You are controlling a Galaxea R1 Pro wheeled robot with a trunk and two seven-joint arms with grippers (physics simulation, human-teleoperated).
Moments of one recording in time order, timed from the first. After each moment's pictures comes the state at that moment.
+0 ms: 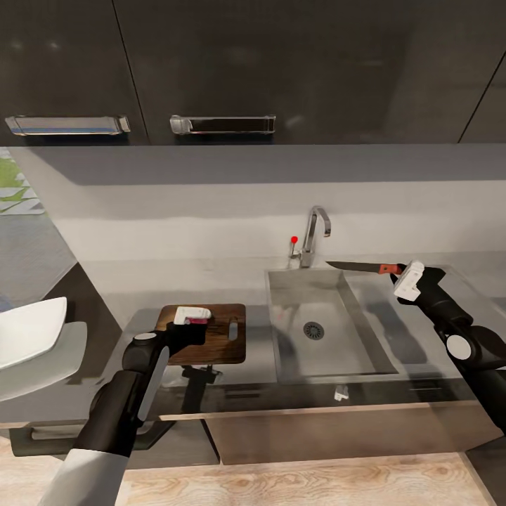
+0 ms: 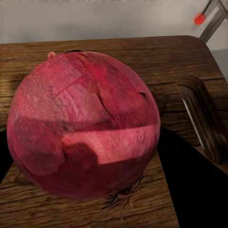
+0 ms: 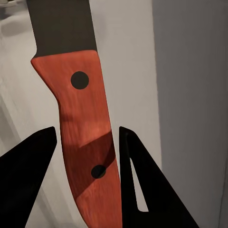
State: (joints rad) left arm -0.57 -0.05 -0.07 -1.36 0.02 0.76 -0.14; right arm -0.56 -0.51 0.08 -1.48 0.89 0.01 0.17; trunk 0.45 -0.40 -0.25
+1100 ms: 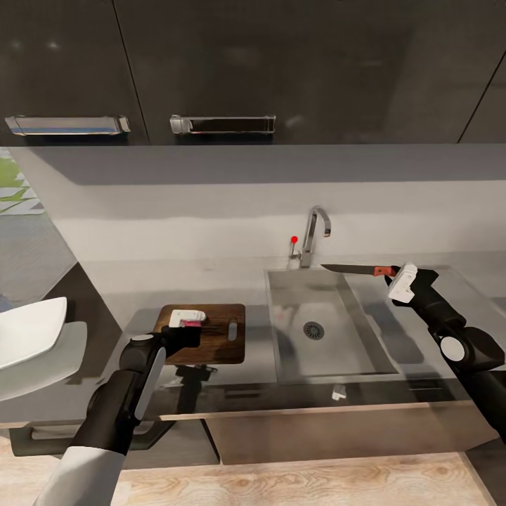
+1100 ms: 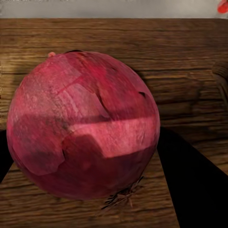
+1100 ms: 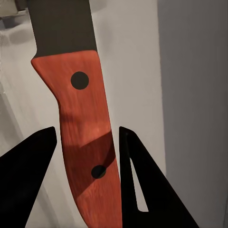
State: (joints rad) left arm -0.57 -0.04 -0.05 -1.31 0.04 0.76 -0.10; right arm -0.56 -0.51 0.11 -1.48 0.89 0.02 0.16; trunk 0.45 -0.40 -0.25
